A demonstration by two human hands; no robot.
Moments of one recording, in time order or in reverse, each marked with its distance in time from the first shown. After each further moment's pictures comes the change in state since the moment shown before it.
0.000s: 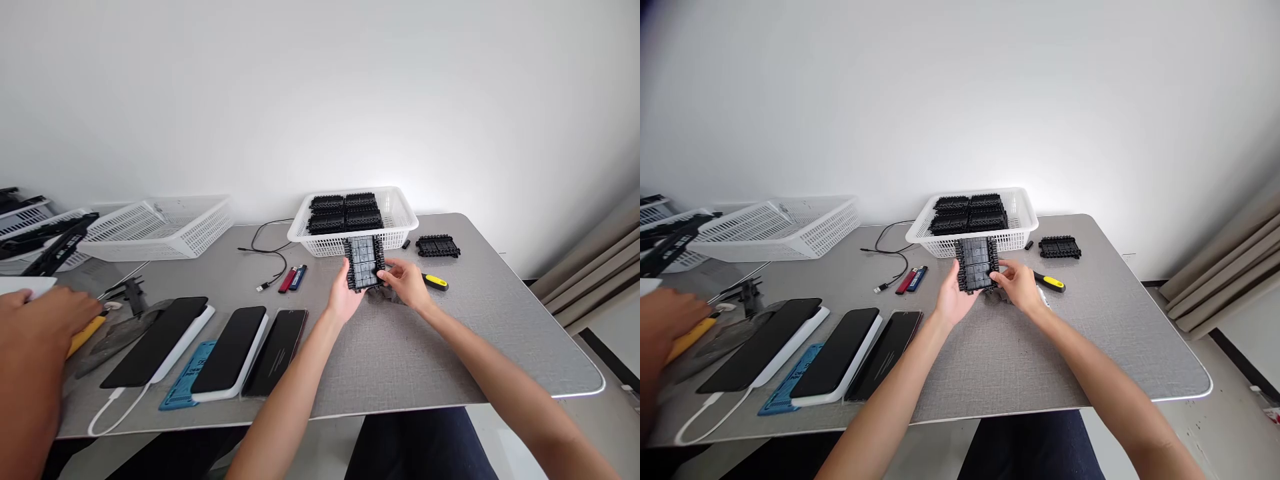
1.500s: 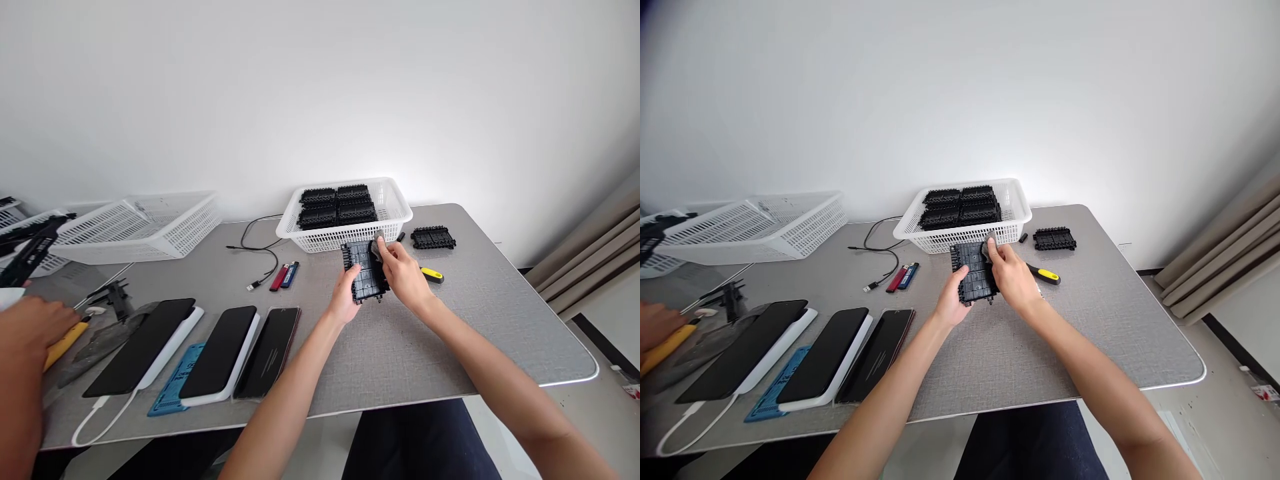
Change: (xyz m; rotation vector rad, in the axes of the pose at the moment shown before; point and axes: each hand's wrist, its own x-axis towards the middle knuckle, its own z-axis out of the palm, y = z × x) left_hand -0.011 -0.015 0.008 0.060 0.013 -0.015; right_hand -0.007 -0.021 -0.010 -0.745 0.071 -0.427
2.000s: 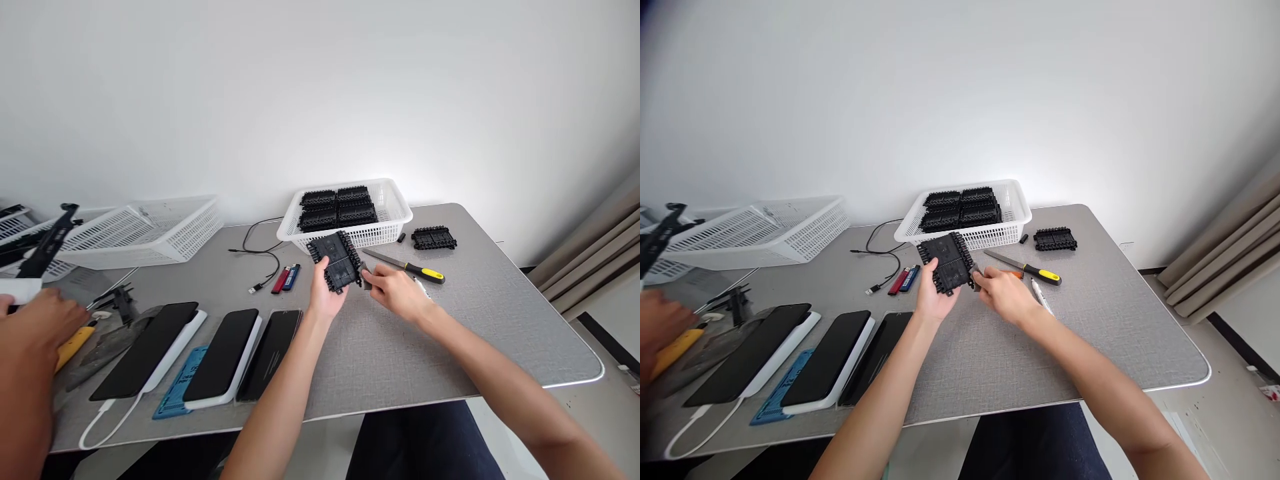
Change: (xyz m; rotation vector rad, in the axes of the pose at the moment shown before) left_hand 0.014 0.030 -0.016 -0.150 0.216 0.088; right_hand -0.011 -0.017 -0.002 0.051 -0.198 -0.162
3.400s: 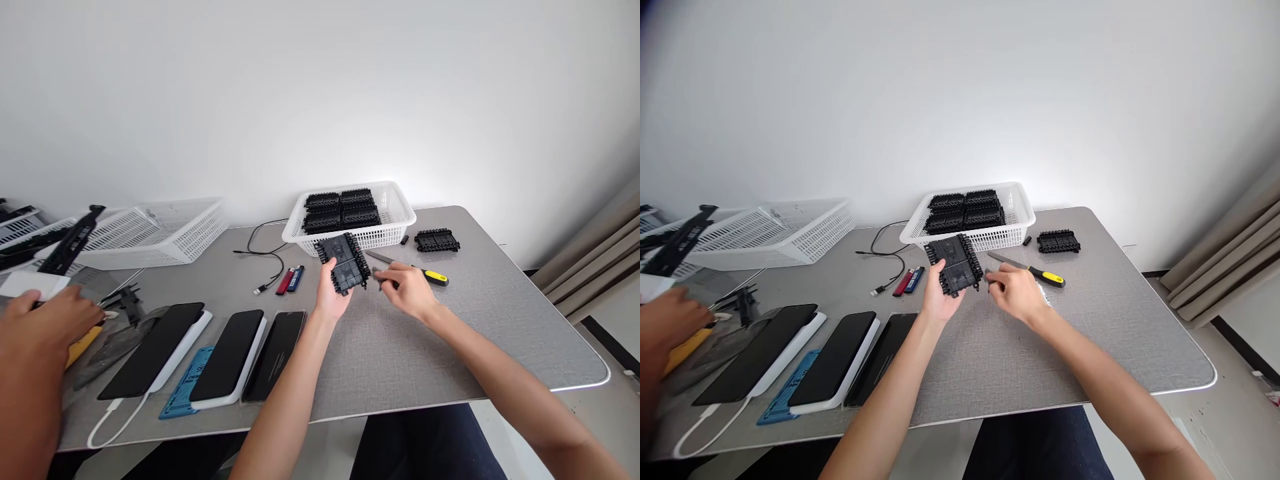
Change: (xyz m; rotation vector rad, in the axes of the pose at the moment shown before) left_hand -0.001 0.000 0.001 0.012 -0.014 -0.014; right_hand -0.003 0.006 -0.003 0.135 0.154 0.095
